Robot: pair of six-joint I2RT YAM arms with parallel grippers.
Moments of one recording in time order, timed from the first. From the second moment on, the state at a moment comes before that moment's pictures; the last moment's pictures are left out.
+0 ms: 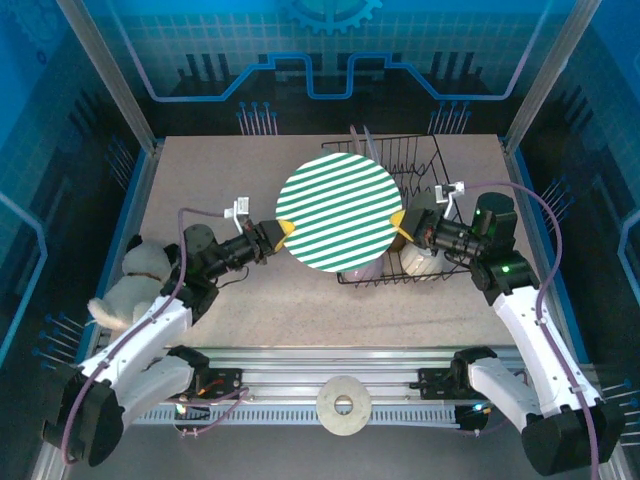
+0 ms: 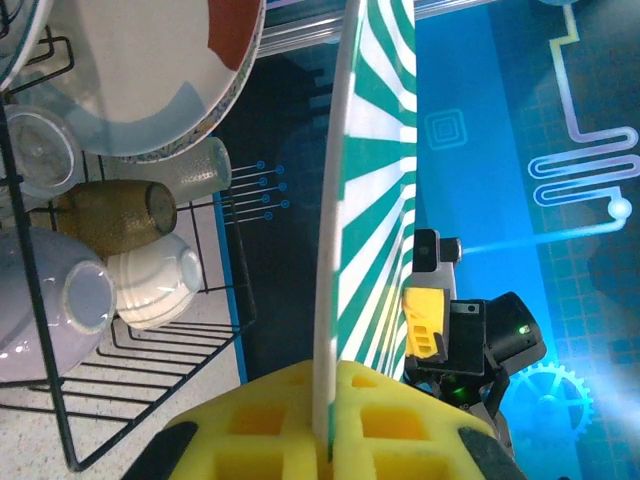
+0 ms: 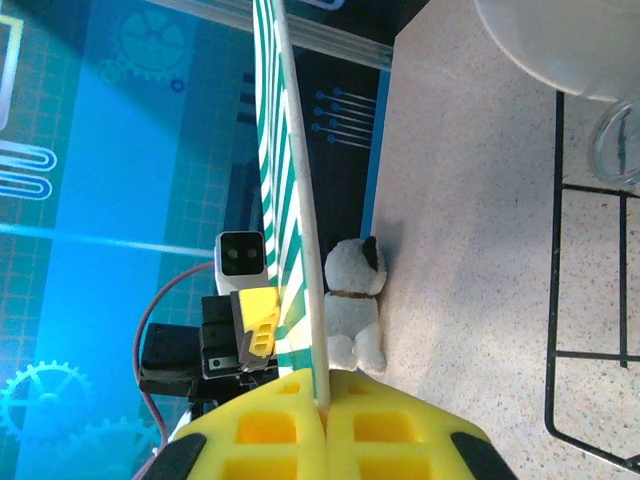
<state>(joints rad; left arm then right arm) -0.34 0.93 0.50 0.44 0.63 -1.36 0.15 0.89 0.84 -0.24 -0.85 1.06</state>
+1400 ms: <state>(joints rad) 0.10 1.40 0.65 0.54 0.32 -1.28 0.17 0.63 0.85 -0.67 -0.65 0.59</state>
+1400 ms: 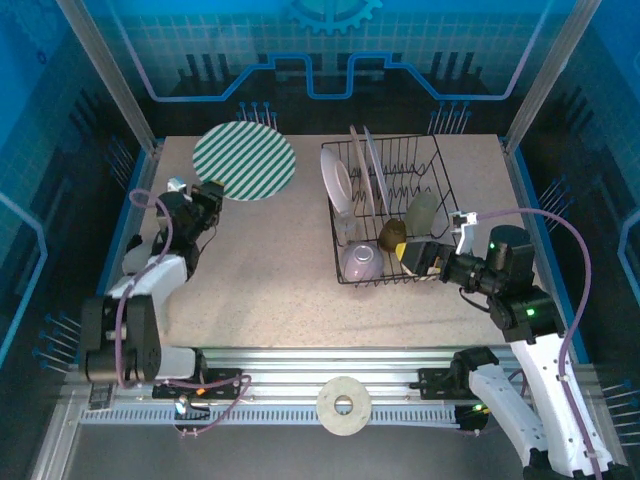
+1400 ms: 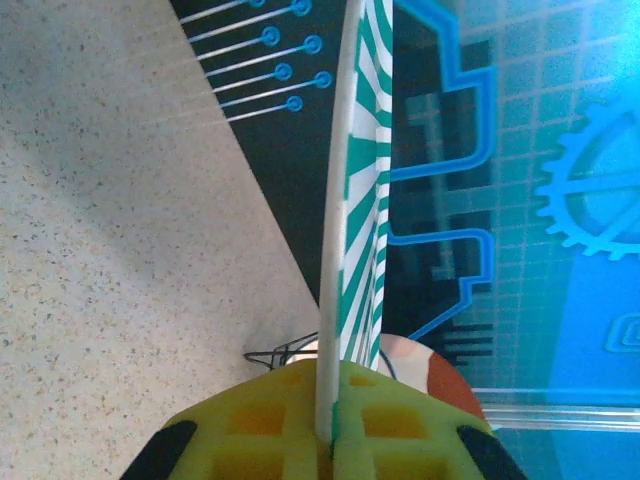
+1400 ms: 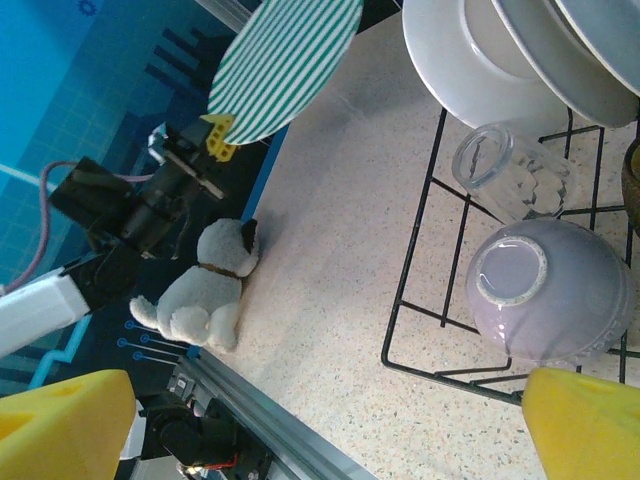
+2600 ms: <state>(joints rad) 0.16 2.07 0.99 0.61 0.59 -1.20 0.17 0.59 0.84 -0.76 -0.60 0.54</state>
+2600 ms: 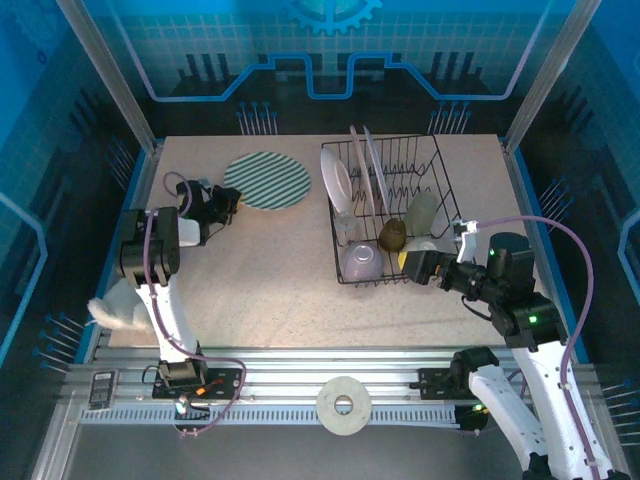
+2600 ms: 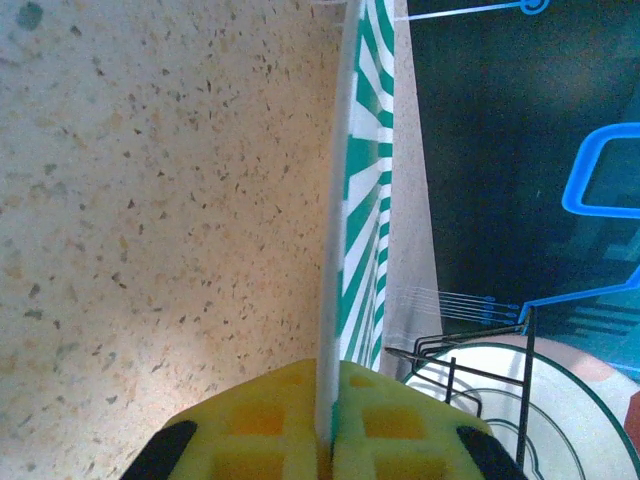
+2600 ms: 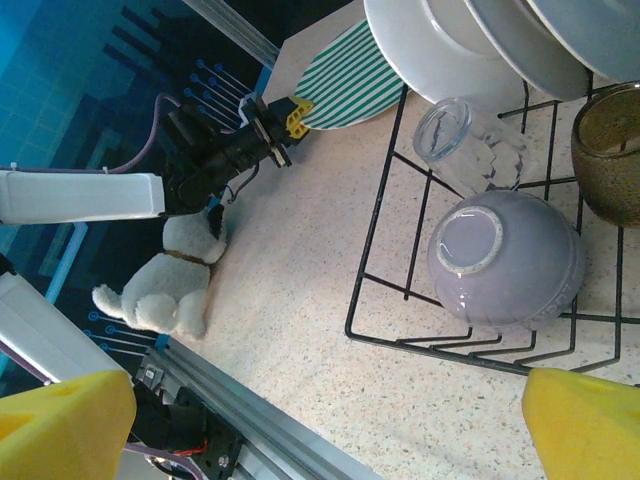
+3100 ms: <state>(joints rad) 0.19 2.07 1.08 0.49 0.61 -1.14 0.17 0.60 0.82 -0.78 -0.55 0.53</state>
